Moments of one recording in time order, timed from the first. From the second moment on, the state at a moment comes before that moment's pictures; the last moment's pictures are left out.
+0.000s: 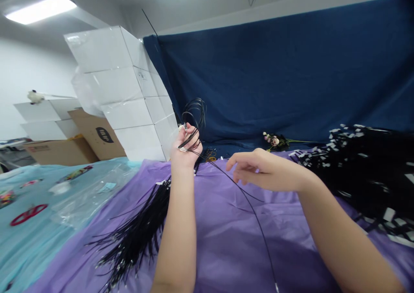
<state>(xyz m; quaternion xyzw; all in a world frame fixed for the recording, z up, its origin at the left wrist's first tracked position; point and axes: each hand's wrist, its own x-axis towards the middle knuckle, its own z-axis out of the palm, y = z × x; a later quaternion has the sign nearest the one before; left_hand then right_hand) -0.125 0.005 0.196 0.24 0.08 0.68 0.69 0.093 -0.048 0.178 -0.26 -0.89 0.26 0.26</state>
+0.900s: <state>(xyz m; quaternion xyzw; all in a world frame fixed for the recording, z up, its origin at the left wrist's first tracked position) -0.136 0.003 0.200 0.21 0.07 0.70 0.68 0.111 -0.044 0.183 -0.26 -0.85 0.33 0.31</state>
